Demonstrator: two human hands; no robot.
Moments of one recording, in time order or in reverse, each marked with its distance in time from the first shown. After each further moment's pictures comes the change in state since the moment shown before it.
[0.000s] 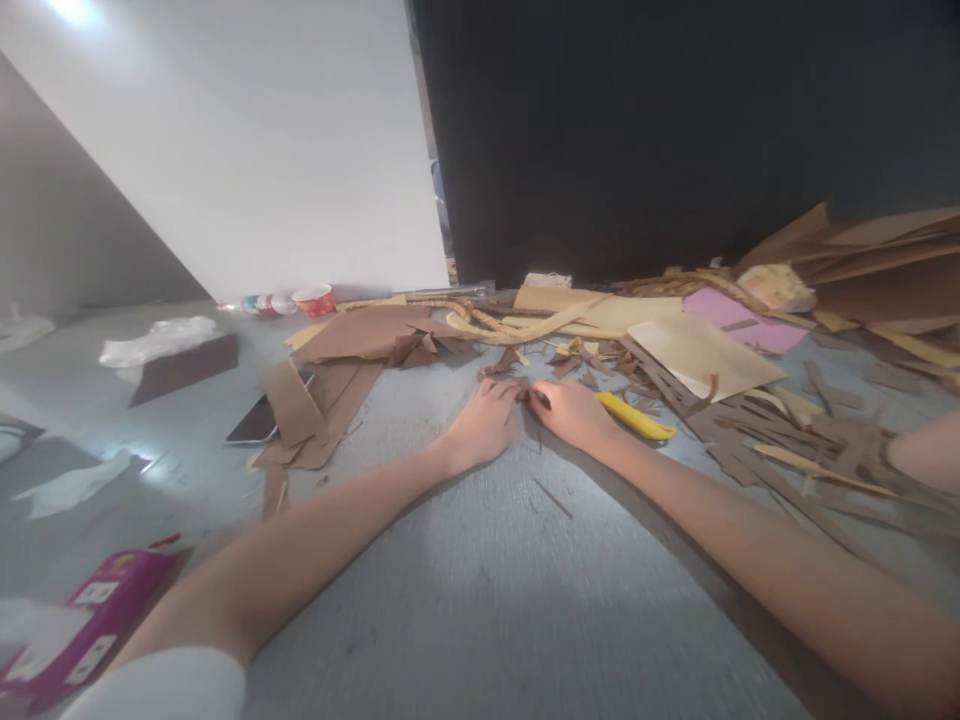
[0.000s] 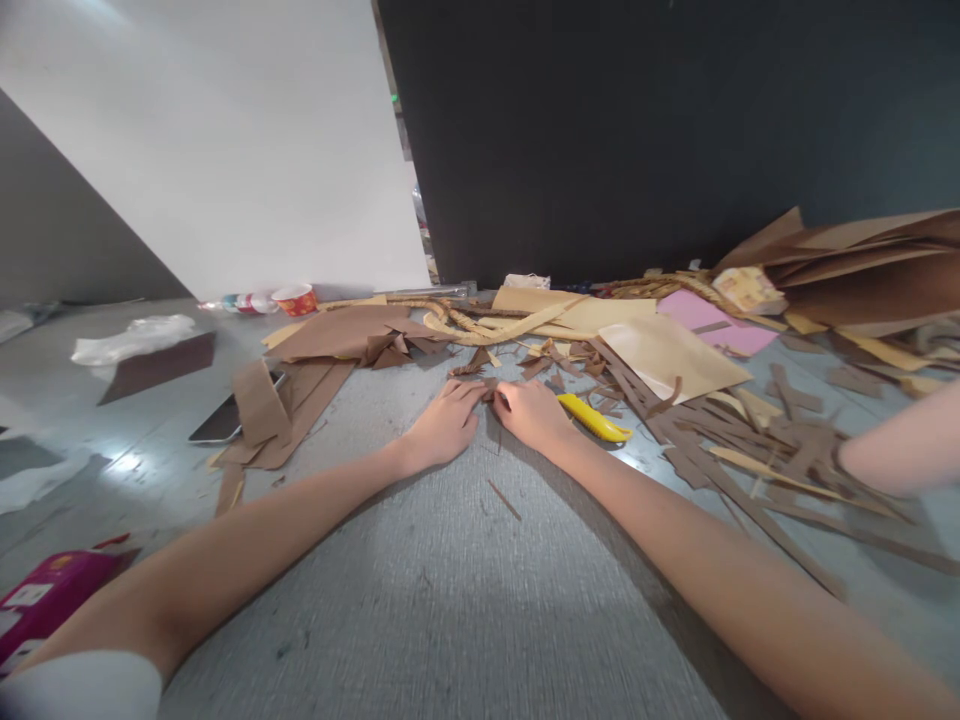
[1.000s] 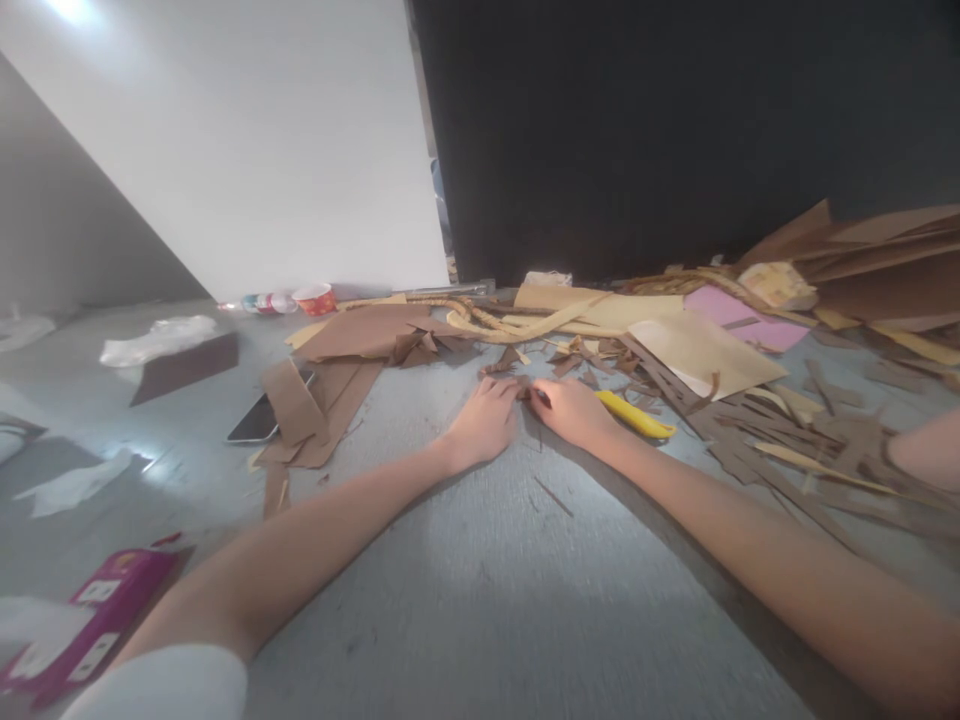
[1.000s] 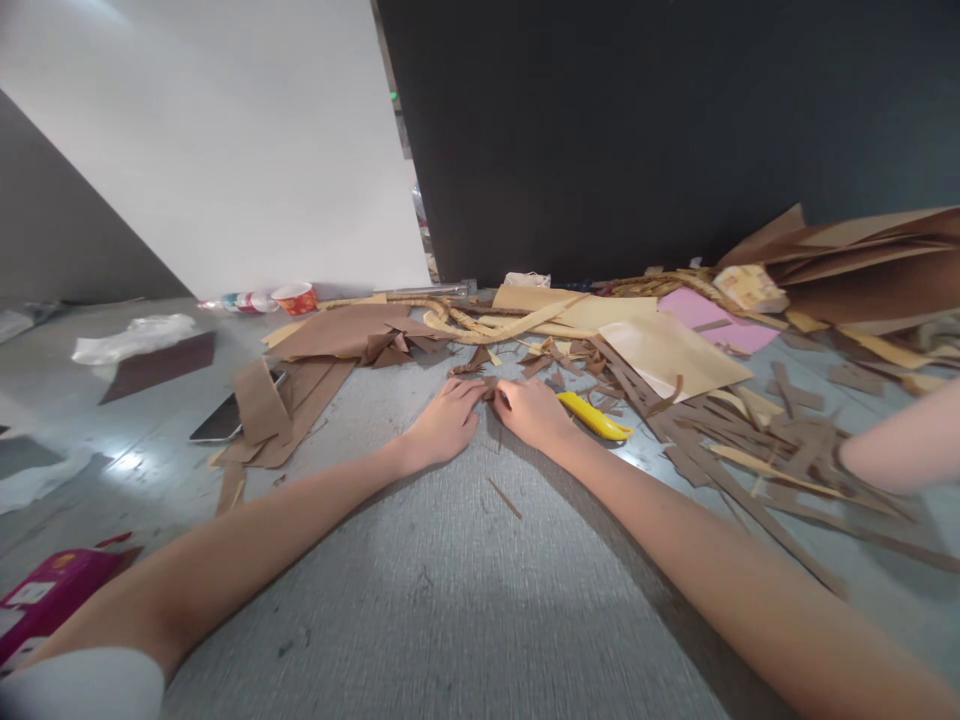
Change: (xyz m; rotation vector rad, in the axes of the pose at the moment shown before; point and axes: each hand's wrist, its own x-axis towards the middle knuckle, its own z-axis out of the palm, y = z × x) left_hand 0.000 0.002 -0.003 0.010 -0.011 0.007; right_hand 0.000 0.000 -0.002 -0.001 0.000 0.002
